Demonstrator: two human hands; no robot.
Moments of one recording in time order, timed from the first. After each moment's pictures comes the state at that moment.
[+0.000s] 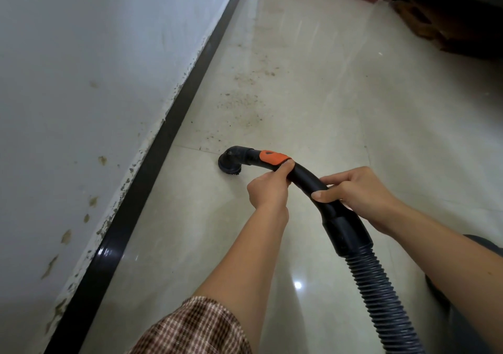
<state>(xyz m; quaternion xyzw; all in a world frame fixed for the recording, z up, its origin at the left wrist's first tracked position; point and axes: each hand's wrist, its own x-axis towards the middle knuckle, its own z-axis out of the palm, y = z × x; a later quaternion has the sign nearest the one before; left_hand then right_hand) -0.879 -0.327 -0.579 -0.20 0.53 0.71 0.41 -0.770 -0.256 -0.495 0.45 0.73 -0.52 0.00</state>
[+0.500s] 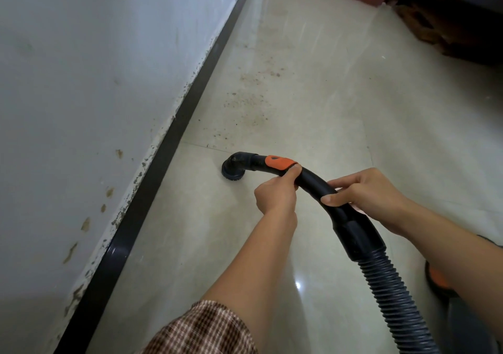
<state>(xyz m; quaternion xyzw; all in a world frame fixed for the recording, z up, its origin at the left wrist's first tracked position) -0.866 -0.345 -0.571 -0.21 0.52 0.71 0.42 -0.763 -0.263 -0.487 0.45 0.74 -0.49 0.03</state>
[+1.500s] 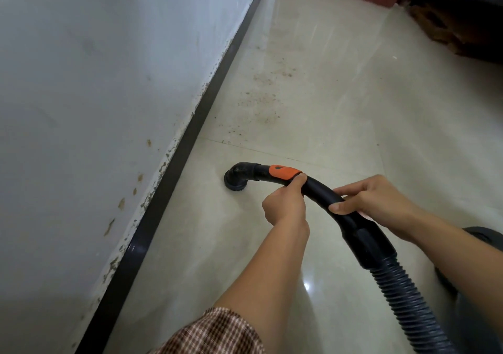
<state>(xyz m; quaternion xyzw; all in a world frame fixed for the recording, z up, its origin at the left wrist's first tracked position) -0.839 -0.386 -0.554 -0.29 0.51 0.71 0.40 -0.743 -0.292 -0.483 0.42 0.75 -0.51 0.06</state>
